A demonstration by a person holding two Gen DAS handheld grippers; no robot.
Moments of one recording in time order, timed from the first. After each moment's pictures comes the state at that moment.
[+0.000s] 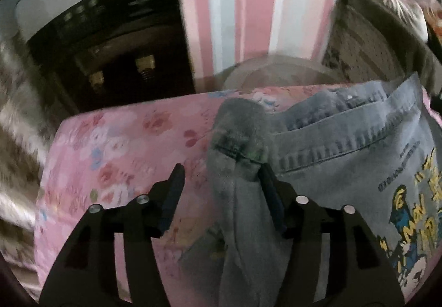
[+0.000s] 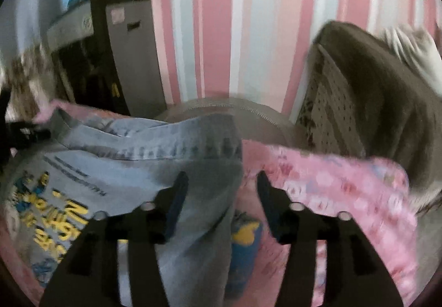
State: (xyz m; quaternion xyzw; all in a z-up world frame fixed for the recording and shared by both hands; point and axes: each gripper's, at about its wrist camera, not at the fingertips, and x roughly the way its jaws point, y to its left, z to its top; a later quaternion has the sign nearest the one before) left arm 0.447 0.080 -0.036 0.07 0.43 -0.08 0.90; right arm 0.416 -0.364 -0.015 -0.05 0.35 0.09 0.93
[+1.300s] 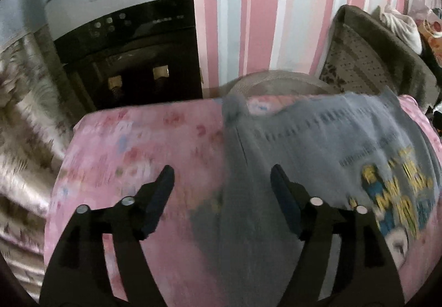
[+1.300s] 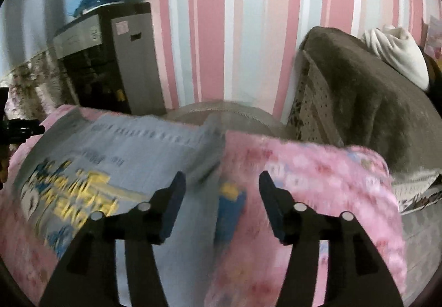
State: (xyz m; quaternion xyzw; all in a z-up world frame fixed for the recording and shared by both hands) left arm 0.372 0.093 0.002 0.04 0.39 -0.07 0.92; right arm 0.334 -0.389 0.001 -0.02 0.33 0.08 0.94
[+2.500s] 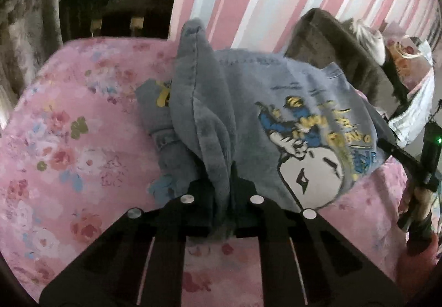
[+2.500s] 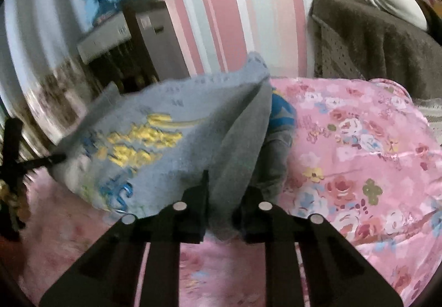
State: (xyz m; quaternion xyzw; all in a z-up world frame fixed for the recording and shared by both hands) left arm 0.264 0.092 -0.023 -0.08 0.43 -0.15 0.89; right arm 0.253 -0.366 -0.038 0.08 0.35 0.14 0.92
